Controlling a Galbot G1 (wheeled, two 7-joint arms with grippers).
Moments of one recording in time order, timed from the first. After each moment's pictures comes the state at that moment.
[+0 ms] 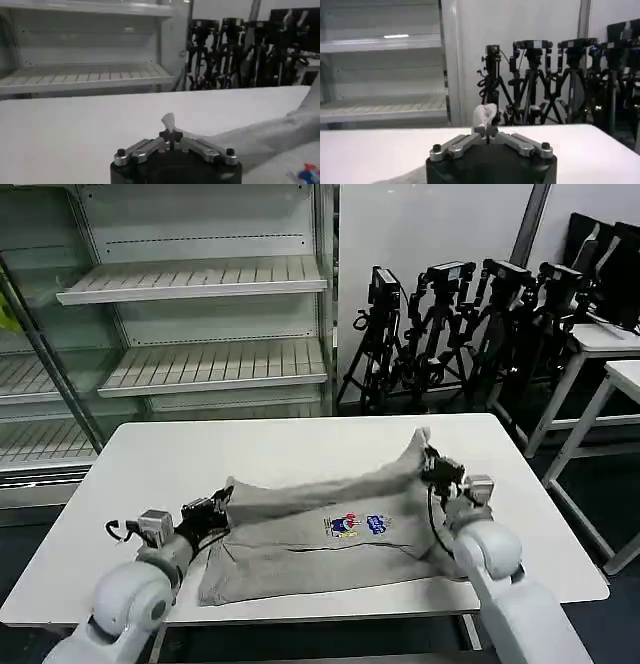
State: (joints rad) left arm 1.20 -0.99 -0.38 -2.06 -0.65 0.57 -0.20; right arm -1.04 1.14 0.38 1.83 0.48 -0.34 0.17
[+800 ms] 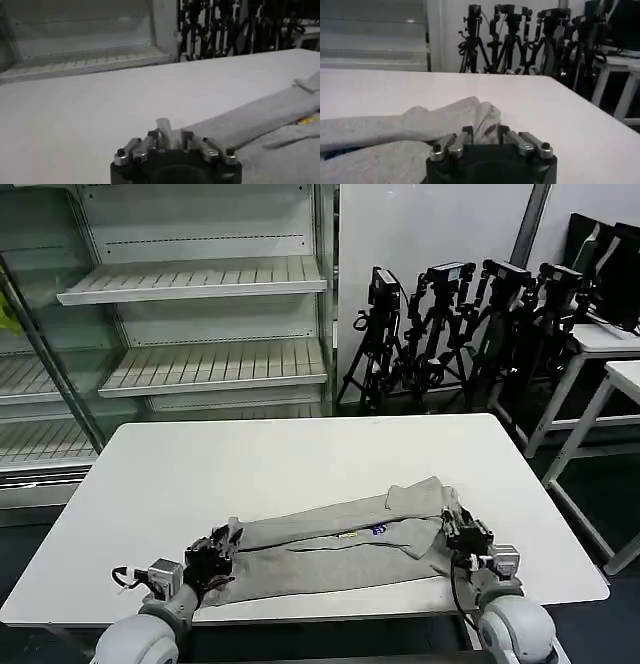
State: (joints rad) left arm 1.38 -1.05 -0.40 -2.13 -0.50 0.51 -0.19; right arm -1.35 1.15 0.50 2.01 0.38 -0.38 0.20
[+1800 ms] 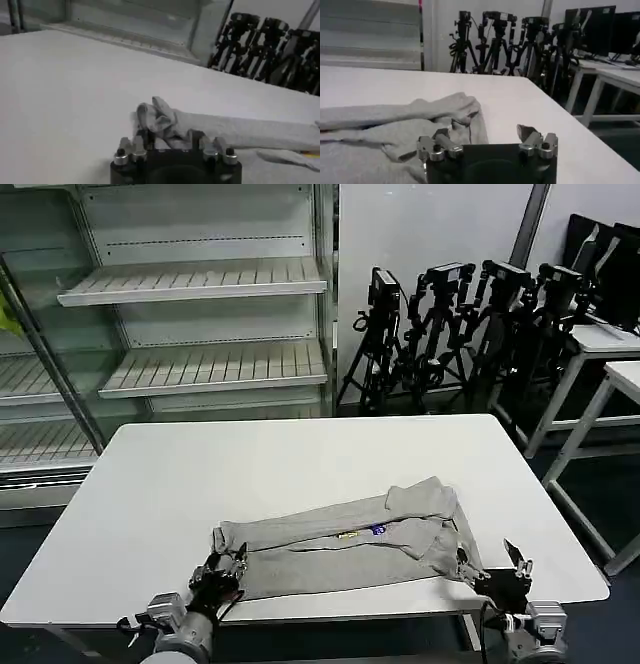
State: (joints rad) left arm 1.49 -1.29 -0.39 -2.11 -0.58 0.43 -0.33; right arm -1.64 1.18 0.62 2.25 0.36 -0.40 0.22
